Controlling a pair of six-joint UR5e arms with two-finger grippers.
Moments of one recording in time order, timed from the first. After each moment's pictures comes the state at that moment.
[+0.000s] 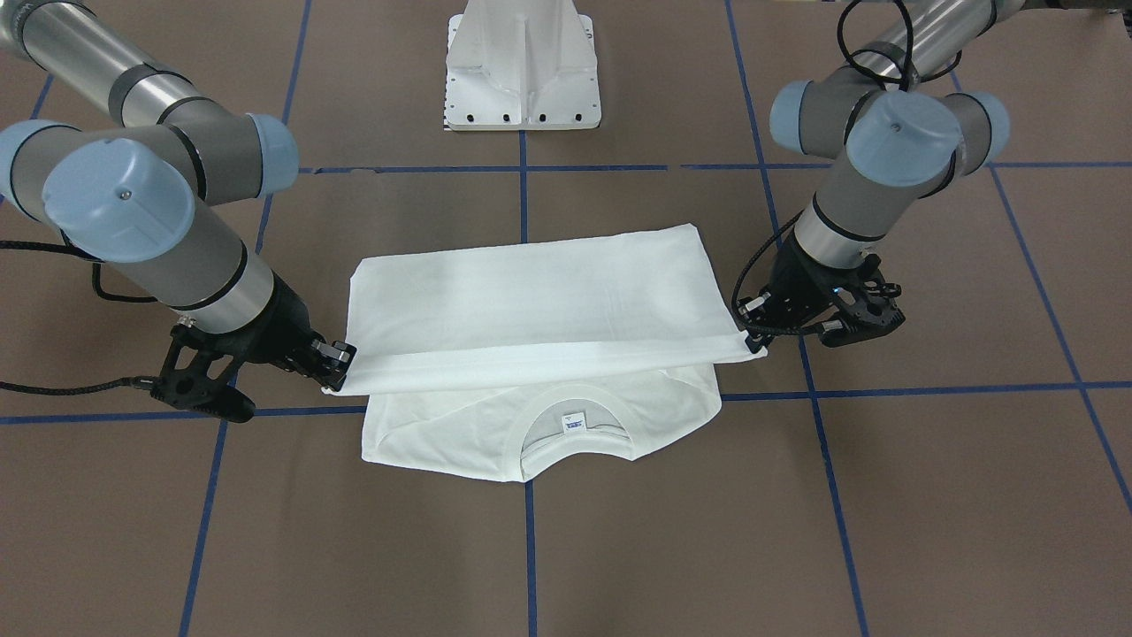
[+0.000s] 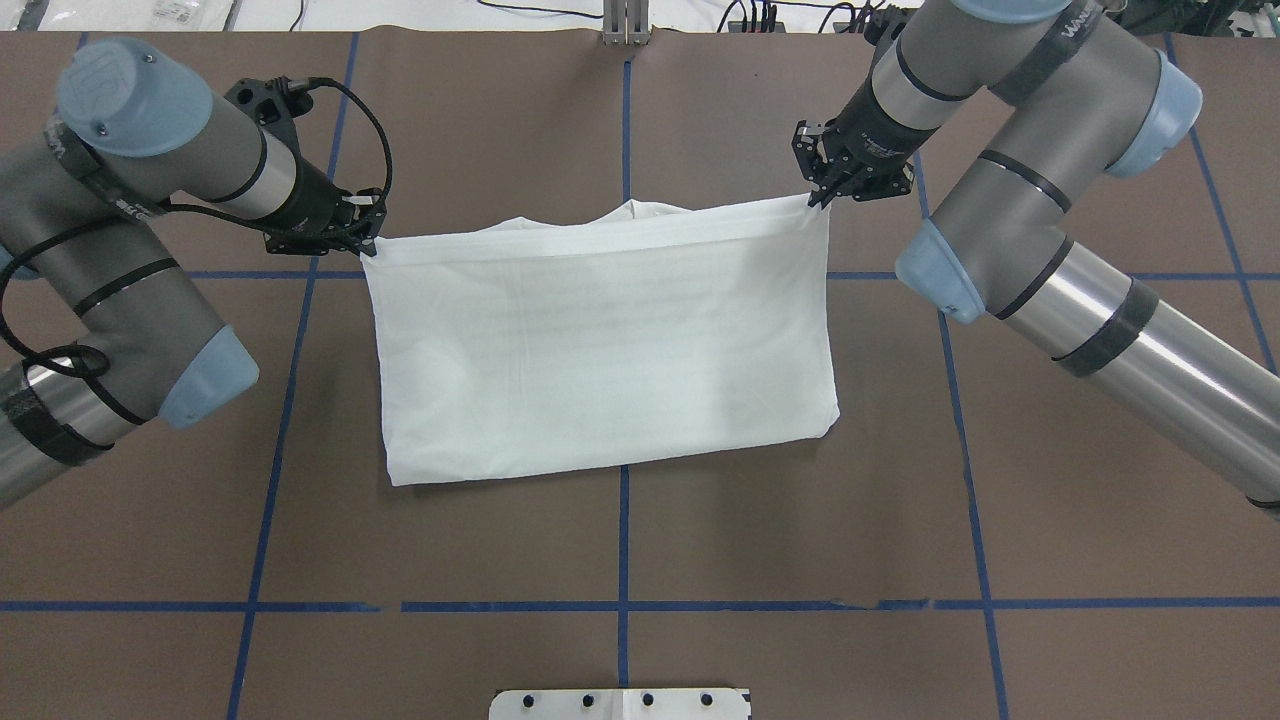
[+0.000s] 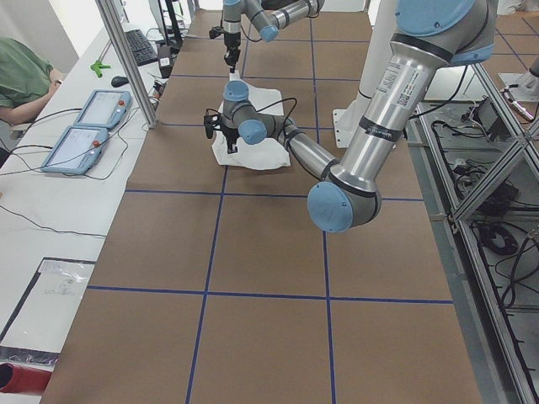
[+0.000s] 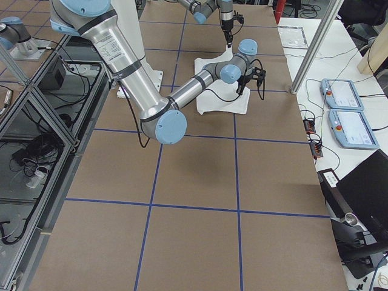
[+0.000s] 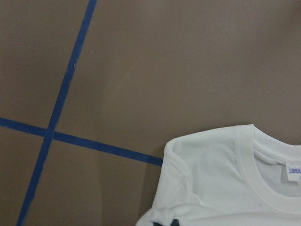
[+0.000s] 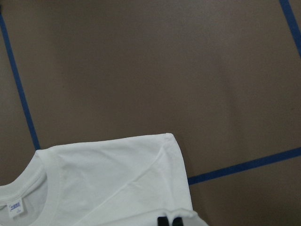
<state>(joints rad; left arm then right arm) -0.85 -2.03 -1.62 -1.93 -2.03 -1.30 0.90 -0.93 1.50 -1.34 2.19 1.30</state>
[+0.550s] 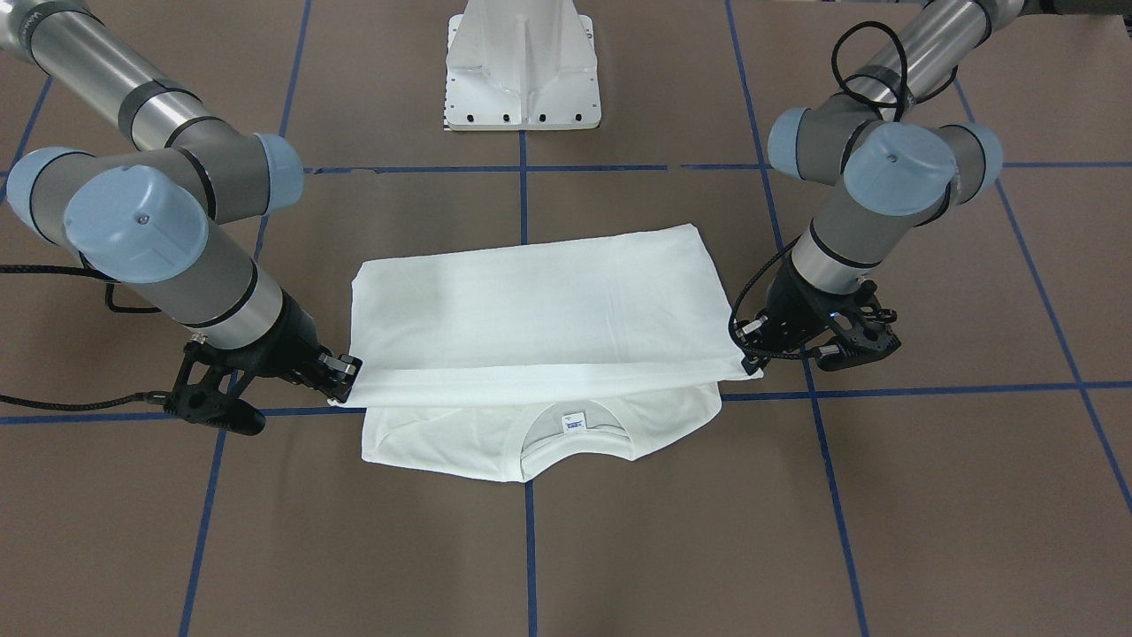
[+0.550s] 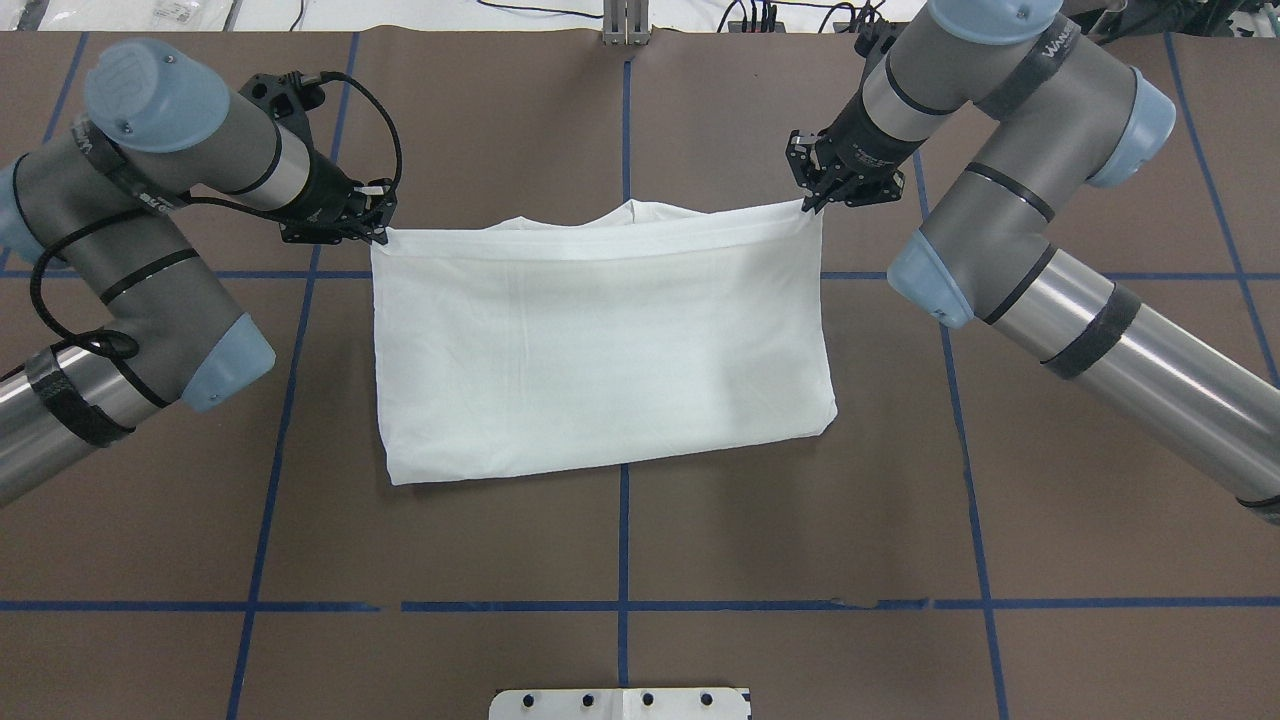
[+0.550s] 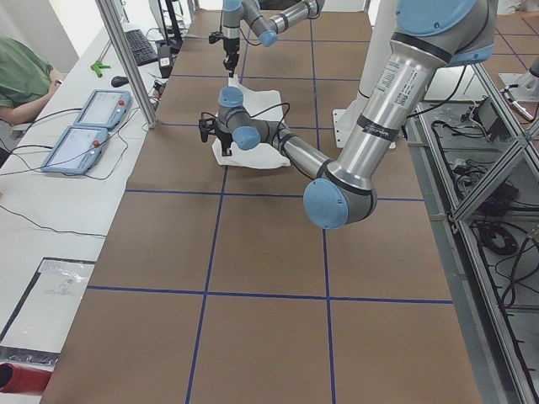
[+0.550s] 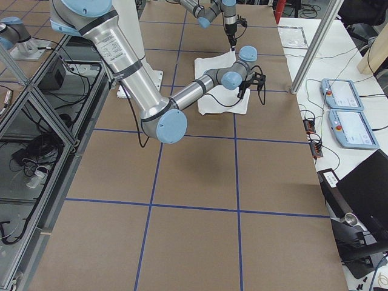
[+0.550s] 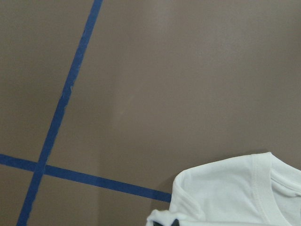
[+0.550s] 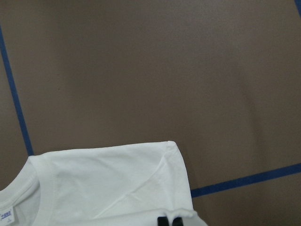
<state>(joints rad) -0.85 -2.06 -1.56 -1.98 -2.03 -1.31 0.89 -0.93 1.46 -1.30 2.18 1.30</state>
